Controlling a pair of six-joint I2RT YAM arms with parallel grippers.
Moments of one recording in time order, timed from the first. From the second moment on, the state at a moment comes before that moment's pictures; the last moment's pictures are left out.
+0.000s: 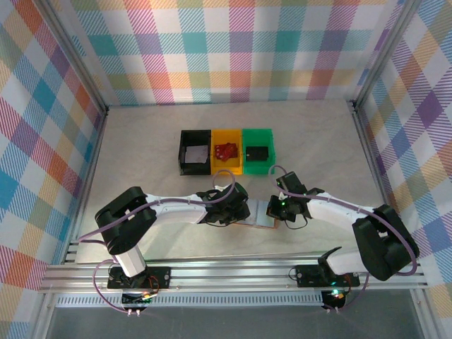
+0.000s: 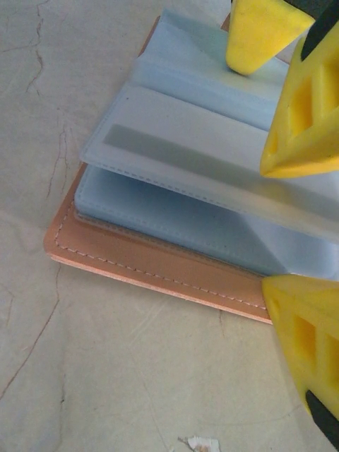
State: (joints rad) left arm -1.00 1.72 0.91 -0.20 -0.02 -1.24; right arm 0.52 1.35 0.57 -0.37 -0.26 0.78
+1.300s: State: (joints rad) left arm -1.00 1.70 0.91 -0.08 0.05 -1.24; right arm 0.52 1.35 0.56 -0.37 -0.26 0.78
